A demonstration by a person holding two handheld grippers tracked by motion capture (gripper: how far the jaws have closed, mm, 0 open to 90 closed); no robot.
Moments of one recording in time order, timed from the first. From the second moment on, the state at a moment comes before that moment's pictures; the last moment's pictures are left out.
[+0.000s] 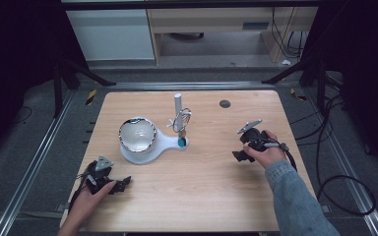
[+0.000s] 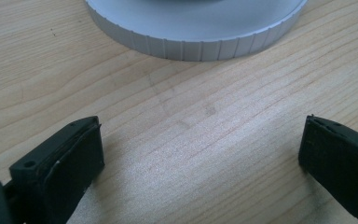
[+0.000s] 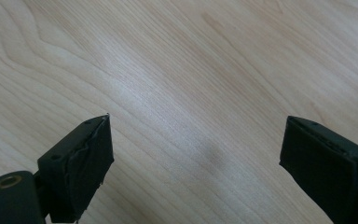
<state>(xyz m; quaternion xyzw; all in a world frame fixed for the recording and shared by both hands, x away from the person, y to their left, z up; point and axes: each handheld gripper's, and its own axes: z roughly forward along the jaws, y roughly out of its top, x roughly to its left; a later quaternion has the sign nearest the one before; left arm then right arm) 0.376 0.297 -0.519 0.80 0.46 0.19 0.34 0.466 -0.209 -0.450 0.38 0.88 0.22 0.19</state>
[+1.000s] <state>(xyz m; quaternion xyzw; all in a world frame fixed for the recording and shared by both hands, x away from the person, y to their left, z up) 0.376 0.297 -0.519 0.80 0.46 0.19 0.34 0.474 -0.234 -0.495 0.46 0.82 0.28 0.21</state>
